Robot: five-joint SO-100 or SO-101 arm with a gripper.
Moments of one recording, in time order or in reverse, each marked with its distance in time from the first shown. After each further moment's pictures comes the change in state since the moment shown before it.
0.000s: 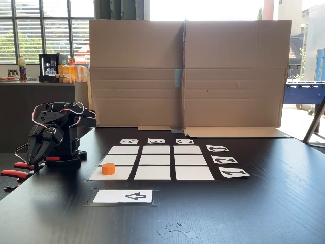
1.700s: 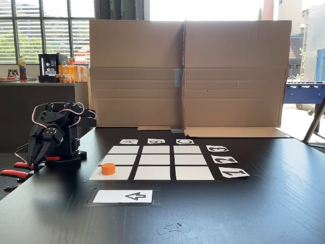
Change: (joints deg) arm 0.0 0.5 0.0 0.0 -0.1
